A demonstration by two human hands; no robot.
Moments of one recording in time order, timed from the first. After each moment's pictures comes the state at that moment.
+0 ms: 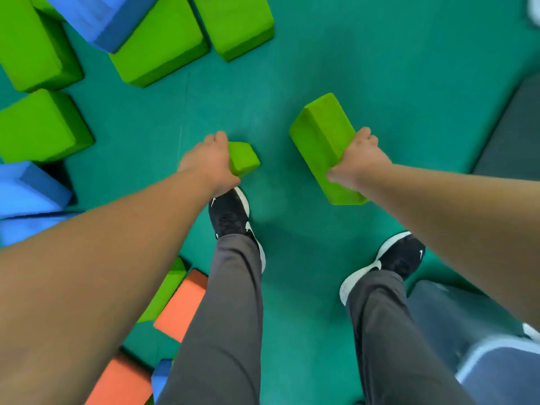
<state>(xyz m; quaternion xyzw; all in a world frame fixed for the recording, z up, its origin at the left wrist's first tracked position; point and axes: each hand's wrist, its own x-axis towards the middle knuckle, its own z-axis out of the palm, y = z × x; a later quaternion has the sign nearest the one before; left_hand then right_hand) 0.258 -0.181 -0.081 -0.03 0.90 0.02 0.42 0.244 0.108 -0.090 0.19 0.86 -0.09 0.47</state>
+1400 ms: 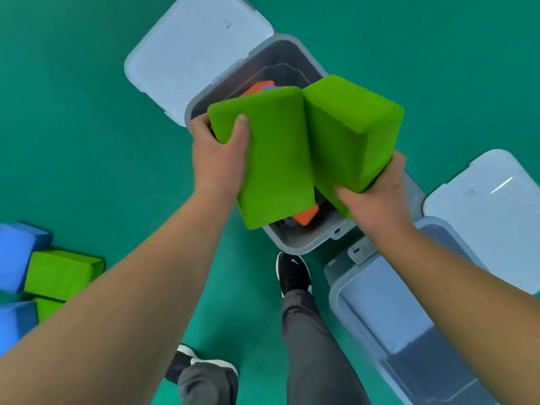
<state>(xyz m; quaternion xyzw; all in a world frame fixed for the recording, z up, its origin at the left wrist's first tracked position) 0.251 0.469 0.155 0.07 0.83 0.48 0.27 0.487 0.574 0.144 0.61 0.67 -0.41 -0.08</state>
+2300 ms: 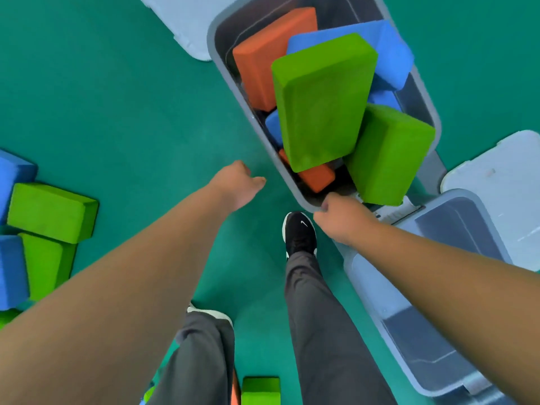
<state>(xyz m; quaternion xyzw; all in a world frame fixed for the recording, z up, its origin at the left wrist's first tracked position) 0.260 0.336 0.050 0.16 0.83 0.06 0.53 0.470 0.460 0.060 0.43 0.74 -0.31 0.41</state>
